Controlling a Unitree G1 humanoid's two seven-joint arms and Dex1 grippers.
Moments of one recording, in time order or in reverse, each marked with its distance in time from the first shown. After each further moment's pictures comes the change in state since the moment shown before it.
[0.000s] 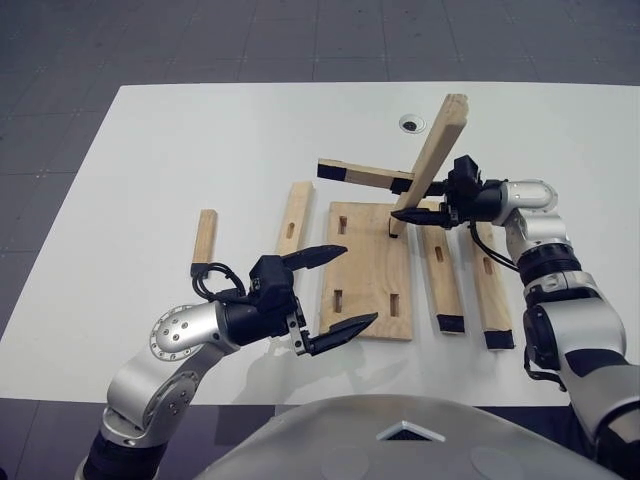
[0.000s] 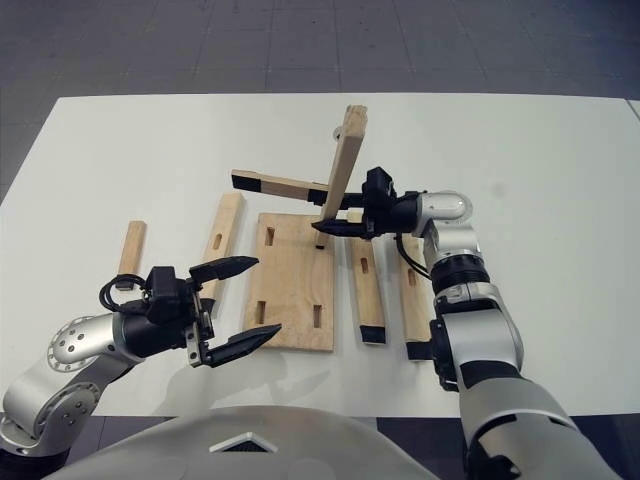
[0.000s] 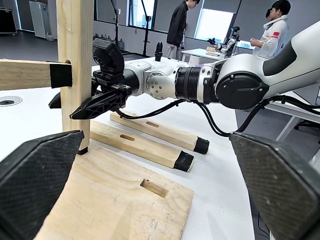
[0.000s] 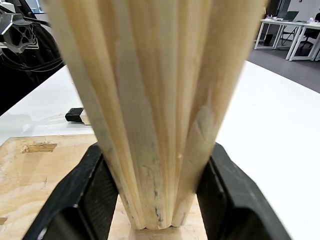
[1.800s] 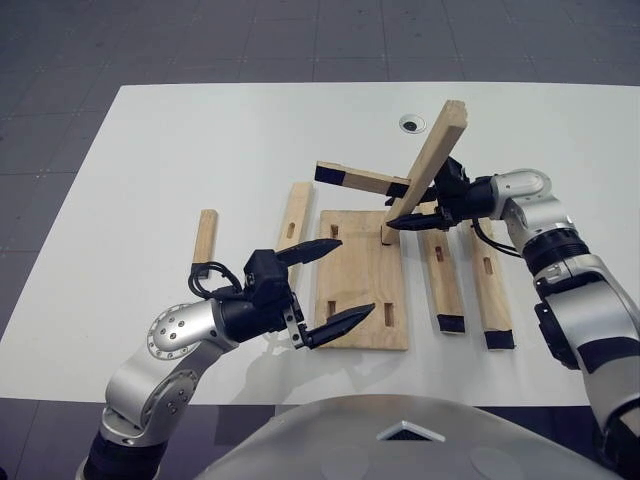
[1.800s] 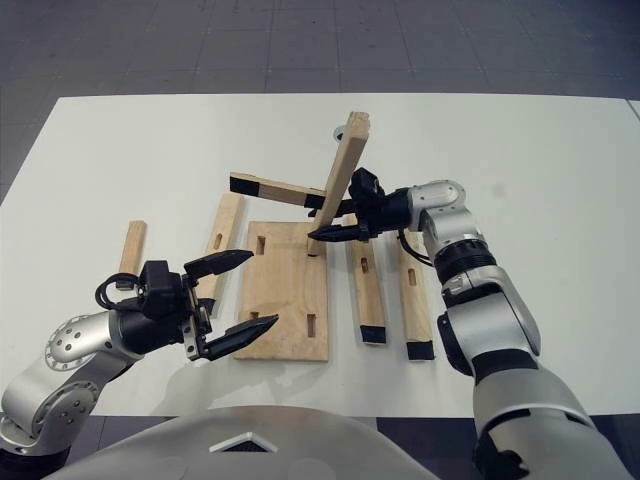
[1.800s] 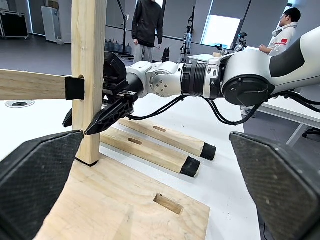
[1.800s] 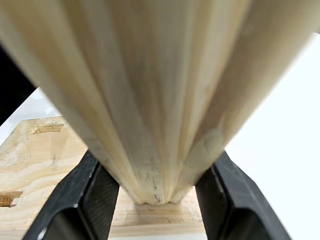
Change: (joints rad) left arm -0.001 -0.011 0.021 0.004 -0.021 0.000 0.027; right arm -0.092 -0.080 0.288 0.022 0.125 0.142 -0.031
